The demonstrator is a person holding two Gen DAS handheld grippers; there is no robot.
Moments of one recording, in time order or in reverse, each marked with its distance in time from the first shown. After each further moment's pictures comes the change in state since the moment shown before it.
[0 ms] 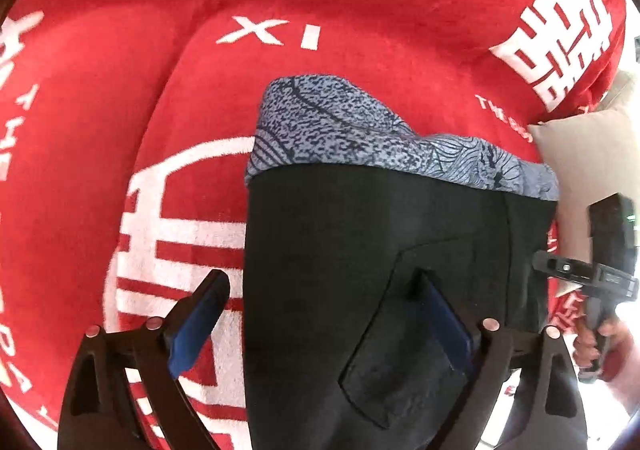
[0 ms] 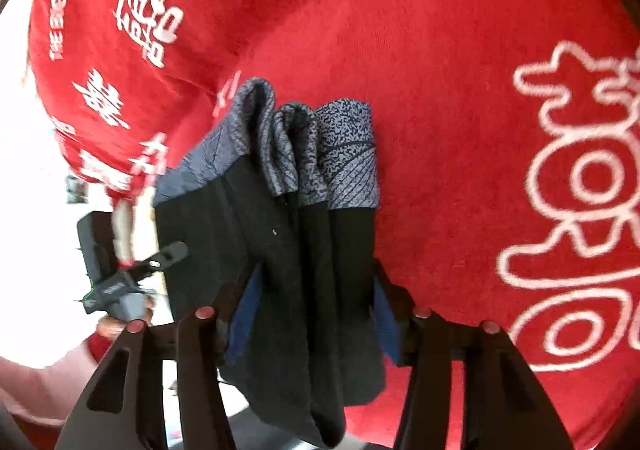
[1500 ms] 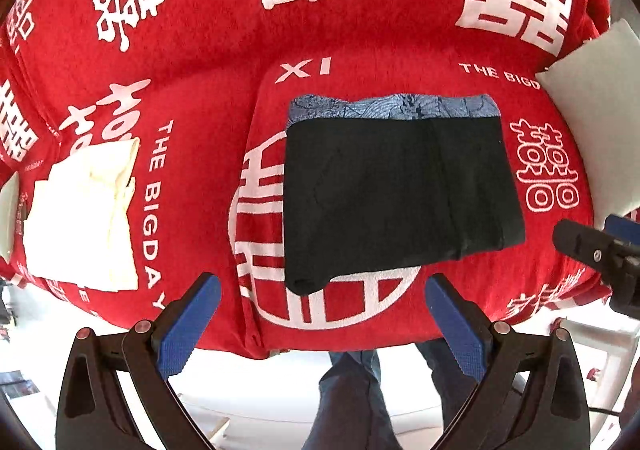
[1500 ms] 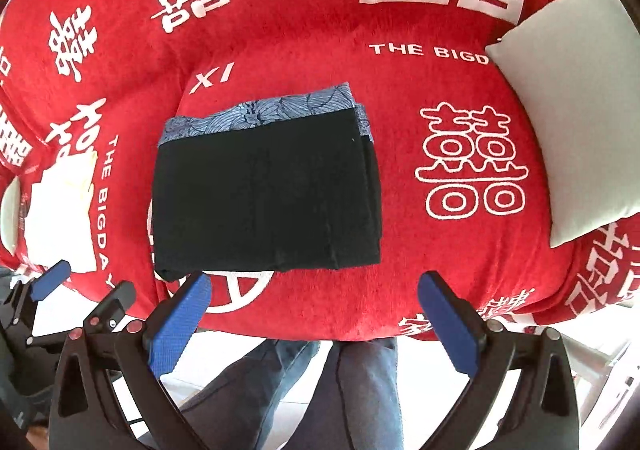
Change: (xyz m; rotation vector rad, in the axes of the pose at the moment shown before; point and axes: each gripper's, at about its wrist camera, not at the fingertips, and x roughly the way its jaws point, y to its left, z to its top) left arm -0.151 -0.103 -0.087 0.115 -0.023 0.402; right arm -0.083 0.177 -0.091 -0.051 -0.079 -0.556
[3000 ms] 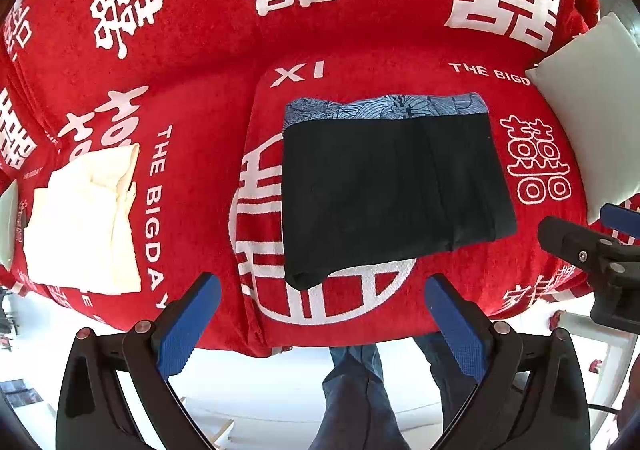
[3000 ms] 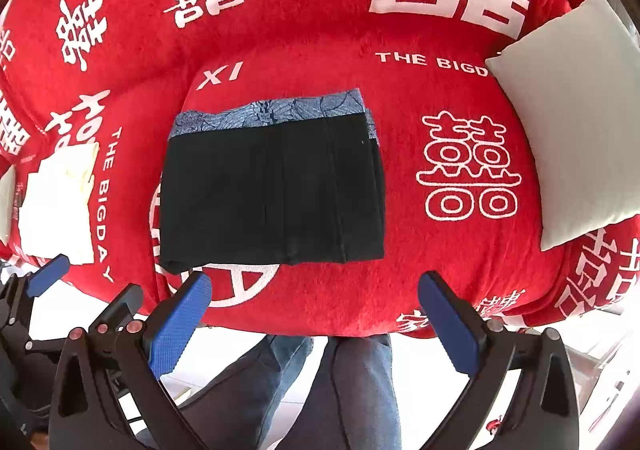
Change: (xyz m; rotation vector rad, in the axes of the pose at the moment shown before) left arm -0.011 0.001 -0.005 0.018 -0.007 -0.020; right arm -0.014 0.016 -0.009 -0.028 -0.014 -0.033
